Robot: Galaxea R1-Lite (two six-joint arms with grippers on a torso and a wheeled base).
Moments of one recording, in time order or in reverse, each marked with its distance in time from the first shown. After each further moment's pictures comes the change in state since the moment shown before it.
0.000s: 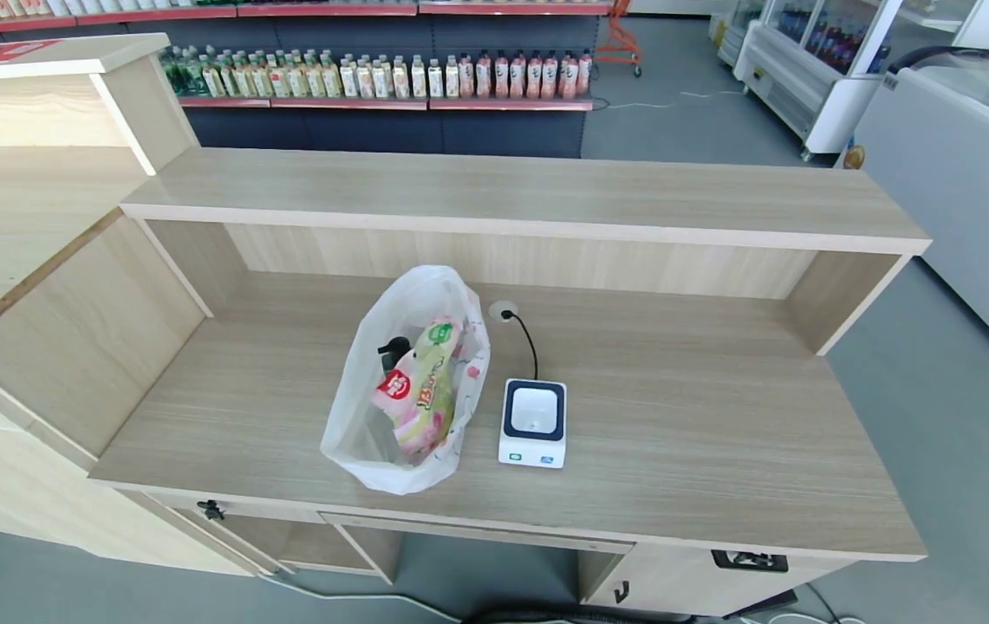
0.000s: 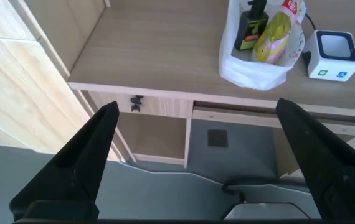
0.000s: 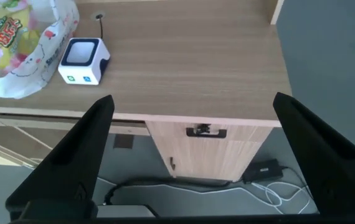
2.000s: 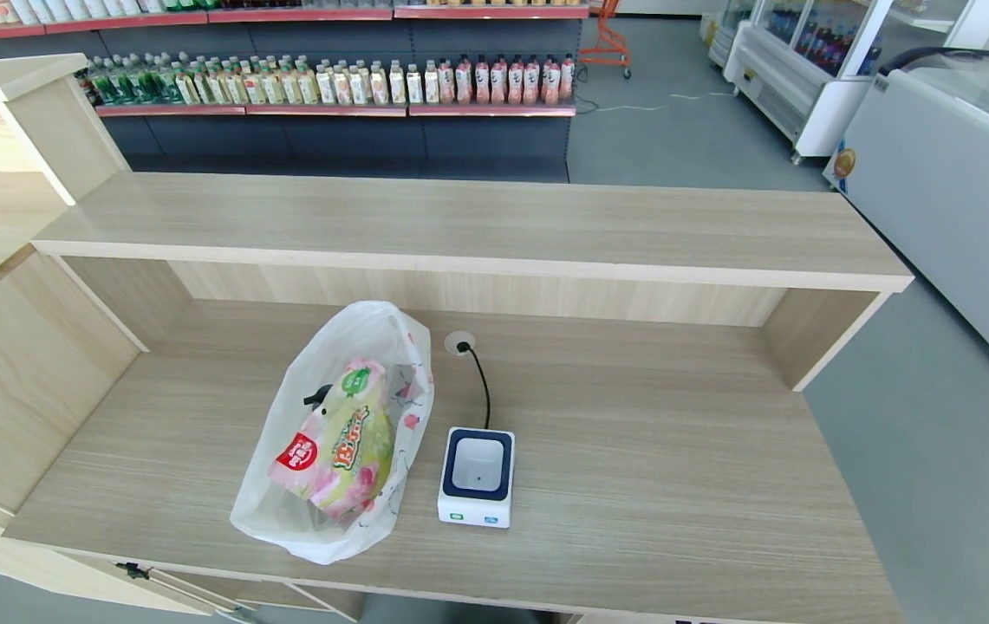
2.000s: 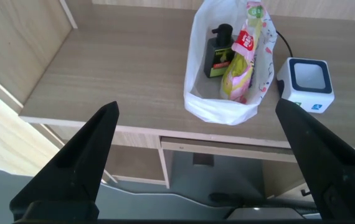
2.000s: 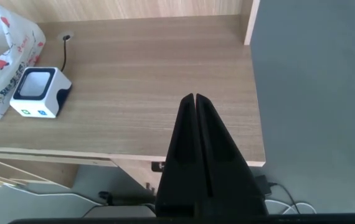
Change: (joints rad) left arm 0.002 -0.021 0.000 0.000 0.004 -0.004; right arm 0.000 0.000 0.000 0.000 -0.001 0.011
